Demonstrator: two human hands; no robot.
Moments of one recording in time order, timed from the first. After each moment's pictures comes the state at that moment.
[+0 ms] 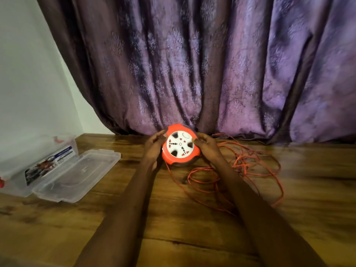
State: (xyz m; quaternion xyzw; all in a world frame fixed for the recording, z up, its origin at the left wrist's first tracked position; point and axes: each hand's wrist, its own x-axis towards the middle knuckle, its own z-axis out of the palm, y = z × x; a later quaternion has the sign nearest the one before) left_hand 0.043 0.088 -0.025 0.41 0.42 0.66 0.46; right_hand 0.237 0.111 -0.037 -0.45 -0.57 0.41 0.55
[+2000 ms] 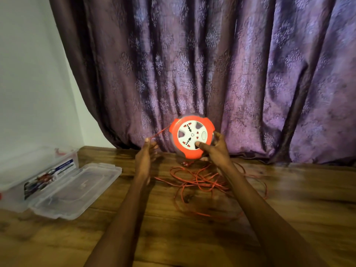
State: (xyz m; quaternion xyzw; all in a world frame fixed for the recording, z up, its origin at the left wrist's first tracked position) left_hand 0.018 0.079 -0.002 0.35 0.44 0.71 0.42; right_hand 0.243 0.096 0.022 -0.38 -0.50 0.44 0.64
